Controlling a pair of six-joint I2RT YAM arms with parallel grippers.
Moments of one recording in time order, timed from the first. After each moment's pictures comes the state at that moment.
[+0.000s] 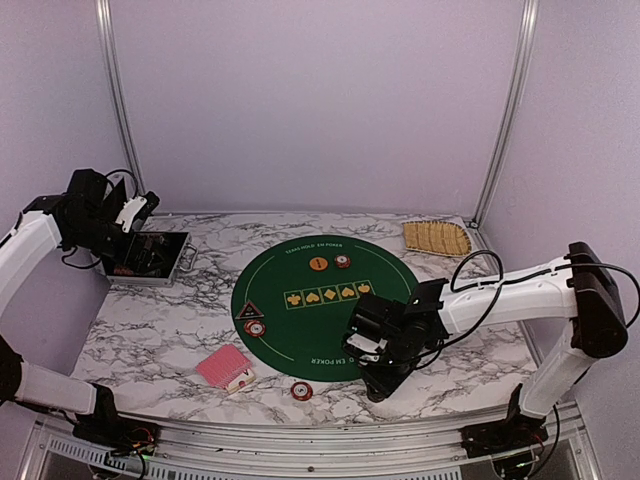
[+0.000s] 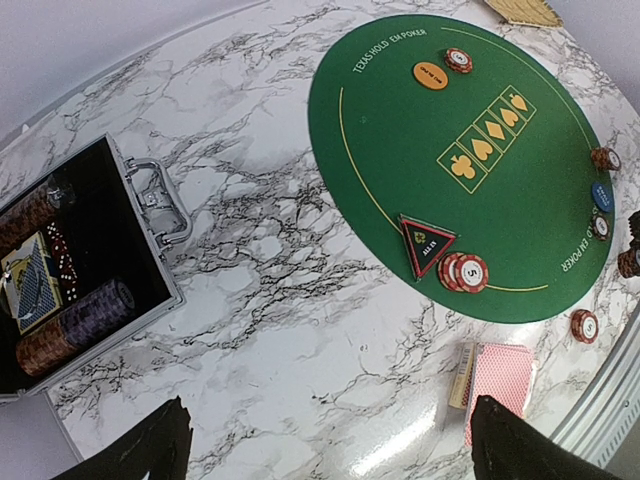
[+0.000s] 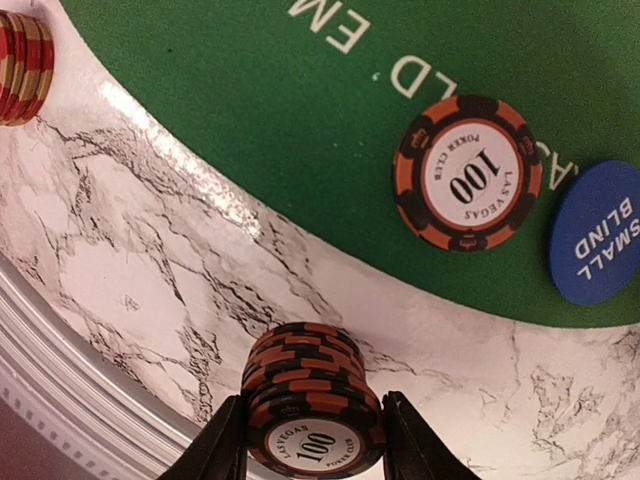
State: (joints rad) left arm -0.01 1.23 1.18 -0.94 0.44 0.39; right arm 1.09 1.63 1.00 -0.82 -0.05 0.32
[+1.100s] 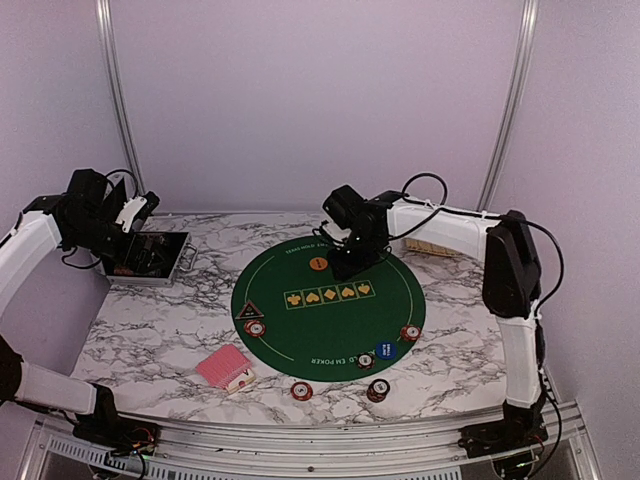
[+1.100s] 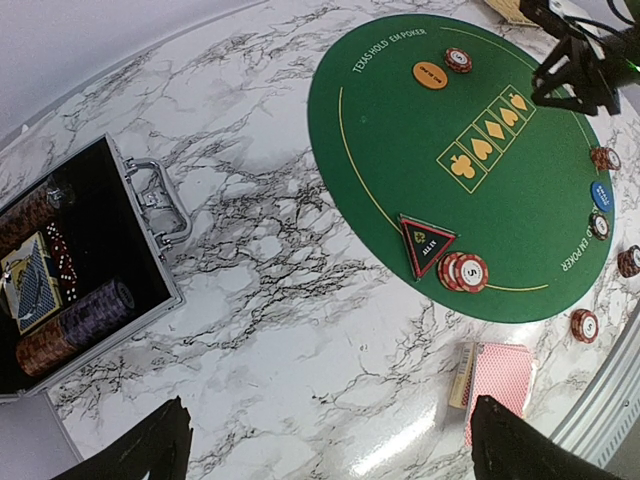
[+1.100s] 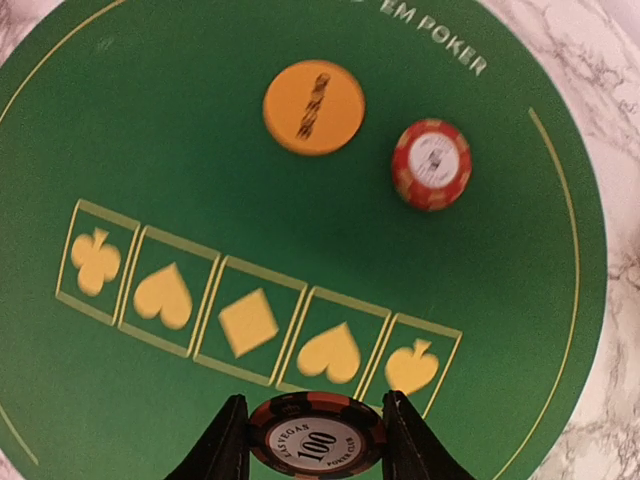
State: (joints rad) left arm -0.01 1.23 1.18 -0.94 0.44 0.39; right arm 0.74 2.14 1.86 -0.89 0.11 0.13
